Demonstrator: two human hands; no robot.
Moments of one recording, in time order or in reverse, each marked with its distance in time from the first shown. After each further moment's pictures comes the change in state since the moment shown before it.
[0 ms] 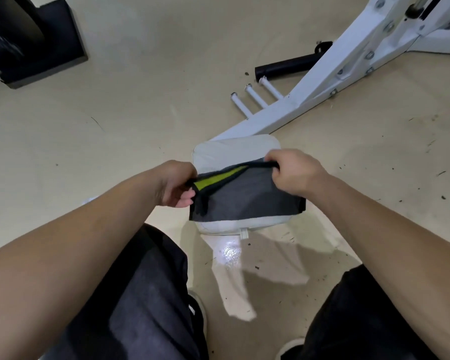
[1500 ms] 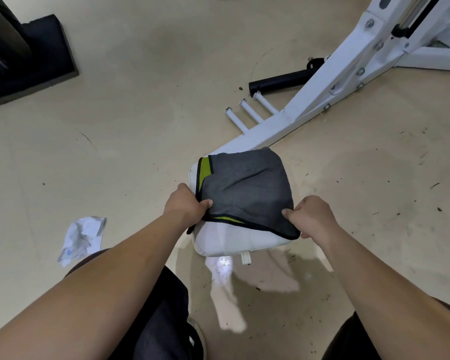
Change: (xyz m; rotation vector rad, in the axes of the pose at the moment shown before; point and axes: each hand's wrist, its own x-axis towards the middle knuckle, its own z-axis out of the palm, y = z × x) left_hand 0.089 -0.024 0.026 0.460 0.349 0.333; right_hand -0.019 0.032 0.050 0.476 -0.028 0.641
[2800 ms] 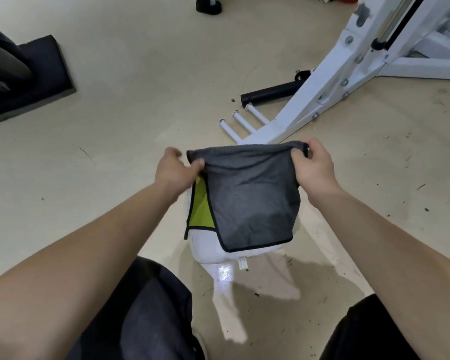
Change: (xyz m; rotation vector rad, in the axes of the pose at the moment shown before) left_hand 0.019 0.049 -0.066 -0.498 0.143 0.145; right_hand -0.011 -0.075 -0.065 0.660 0.263 -0.342
